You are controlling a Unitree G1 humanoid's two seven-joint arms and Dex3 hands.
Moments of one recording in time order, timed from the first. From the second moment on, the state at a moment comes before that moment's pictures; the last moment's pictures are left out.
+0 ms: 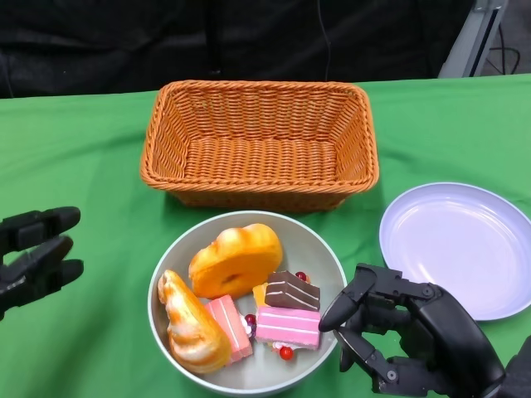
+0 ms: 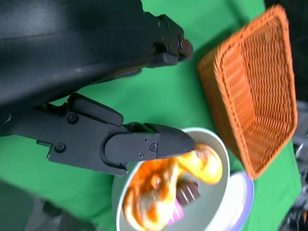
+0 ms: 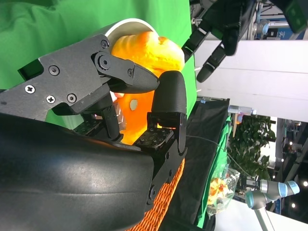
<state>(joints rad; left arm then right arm) -0.10 0.53 0.23 0.00 -0.35 0.62 -0.63 0.17 -0.10 0.21 -0.16 0.10 -0.21 0.35</state>
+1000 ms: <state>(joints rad) -0.03 0.21 0.26 0.24 -0.28 -0.18 -0.42 0.20 -0.13 0.12 -0.17 0.12 -0.21 0.37</state>
